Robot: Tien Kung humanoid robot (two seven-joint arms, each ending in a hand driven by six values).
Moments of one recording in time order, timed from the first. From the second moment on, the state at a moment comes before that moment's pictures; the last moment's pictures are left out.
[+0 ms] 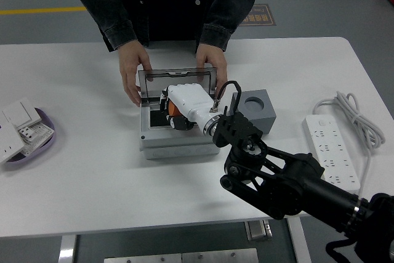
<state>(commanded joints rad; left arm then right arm) 0.02 0.07 -1.41 -0.18 1.51 0.00 0.14 0.62 0.00 0.60 1.19 -2.08 -0.14 -0.33</state>
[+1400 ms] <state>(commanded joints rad) 0.02 0.07 -1.40 -0.18 1.49 0.00 0.14 0.63 -0.18 0.75 1.42 -1.73 -0.18 -0.21</state>
